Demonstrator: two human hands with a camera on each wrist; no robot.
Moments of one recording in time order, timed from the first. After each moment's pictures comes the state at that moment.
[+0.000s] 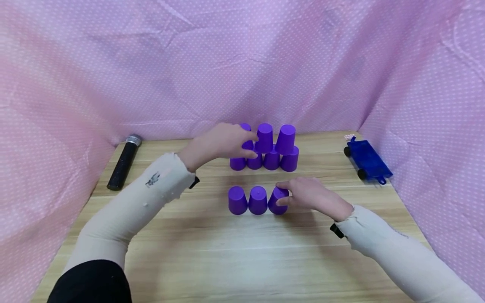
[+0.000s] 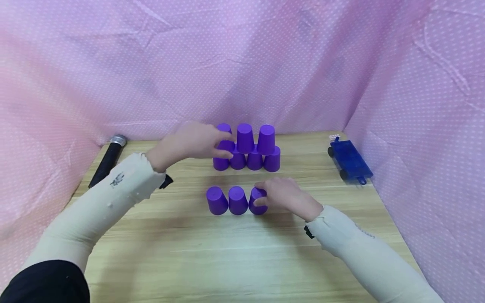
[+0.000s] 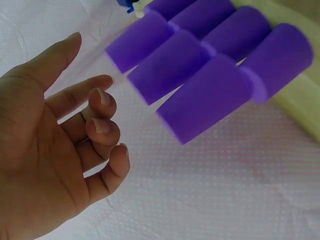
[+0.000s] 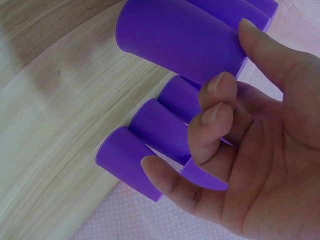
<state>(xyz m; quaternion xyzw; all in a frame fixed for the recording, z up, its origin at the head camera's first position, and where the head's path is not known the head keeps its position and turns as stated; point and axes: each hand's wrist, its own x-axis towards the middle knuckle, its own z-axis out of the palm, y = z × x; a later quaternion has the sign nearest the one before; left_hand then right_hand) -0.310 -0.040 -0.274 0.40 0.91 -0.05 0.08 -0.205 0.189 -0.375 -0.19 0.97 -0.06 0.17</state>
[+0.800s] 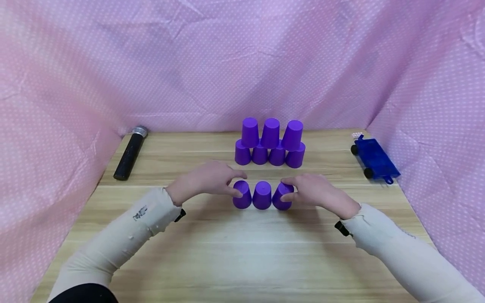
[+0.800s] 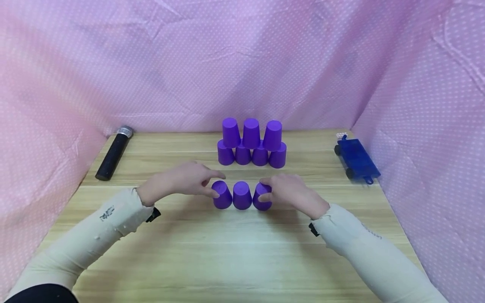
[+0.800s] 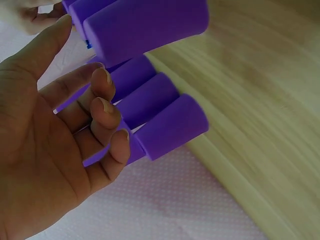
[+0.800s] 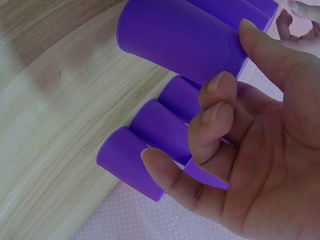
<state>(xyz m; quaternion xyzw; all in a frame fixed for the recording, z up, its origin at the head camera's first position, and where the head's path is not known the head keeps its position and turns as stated) -0.266 -0.102 -0.363 0.42 0.89 0.02 0.17 -0.207 0.188 -0.376 -0.20 0.96 -0.07 0.16</state>
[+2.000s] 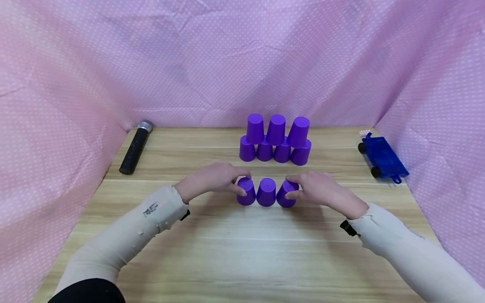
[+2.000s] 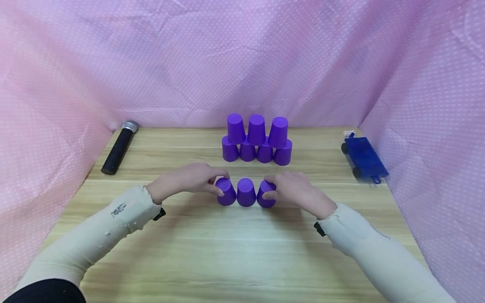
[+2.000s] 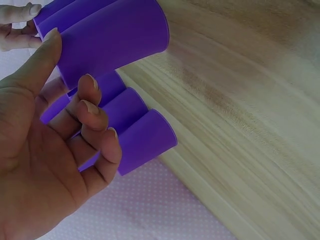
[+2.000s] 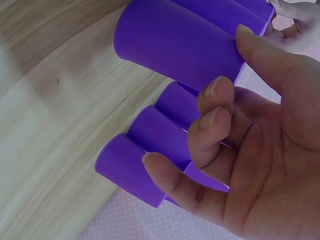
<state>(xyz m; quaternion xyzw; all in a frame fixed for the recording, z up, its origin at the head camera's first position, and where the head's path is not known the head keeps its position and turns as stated) -0.272 -0.106 -0.386 0.42 0.88 0.08 0.19 -0.208 0.189 -0.376 -0.22 0.96 -0.08 0.14</state>
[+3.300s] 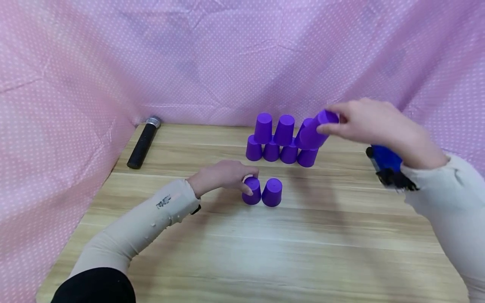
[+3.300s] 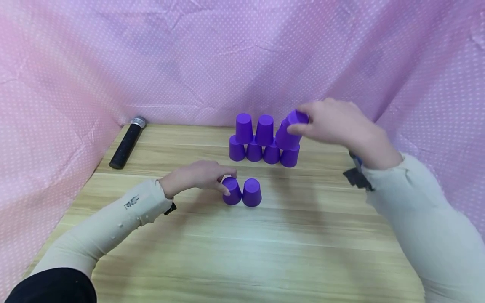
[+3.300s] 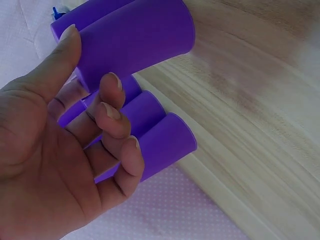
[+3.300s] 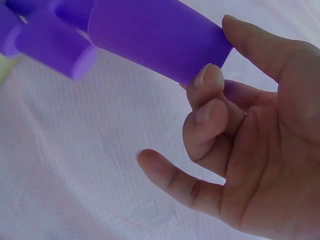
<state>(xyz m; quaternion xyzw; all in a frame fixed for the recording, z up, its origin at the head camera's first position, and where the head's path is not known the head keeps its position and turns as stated) -0.270 -0.095 -0.372 0.37 0.90 0.03 0.24 -0.257 0.212 -0.210 -0.16 0.98 0.00 0.10</state>
